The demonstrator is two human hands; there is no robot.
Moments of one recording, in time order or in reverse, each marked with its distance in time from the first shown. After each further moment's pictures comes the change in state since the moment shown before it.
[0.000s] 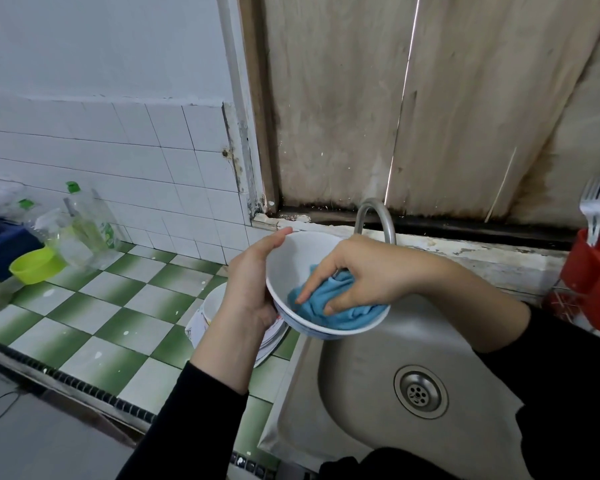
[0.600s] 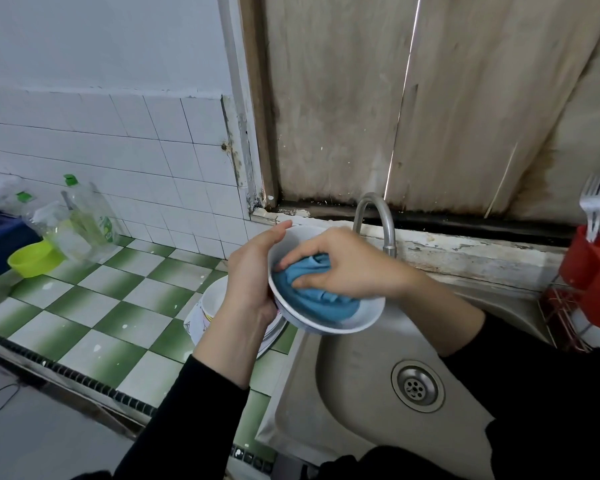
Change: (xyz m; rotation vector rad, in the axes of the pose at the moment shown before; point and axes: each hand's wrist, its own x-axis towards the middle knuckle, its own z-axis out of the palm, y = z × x) left_hand 0.003 -0.006 -0.001 0.005 0.058 0.079; right_hand 0.019 -0.004 0.024 0.192 0.260 0.017
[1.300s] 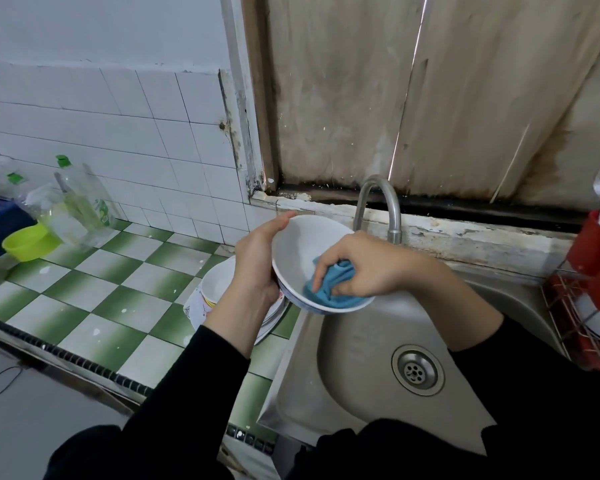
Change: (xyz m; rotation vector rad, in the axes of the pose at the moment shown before) left_hand 0.020 -0.012 -0.001 0.027 0.095 0.002; right_hand -0.009 0.031 -0.001 -0.187 -0.235 0.079
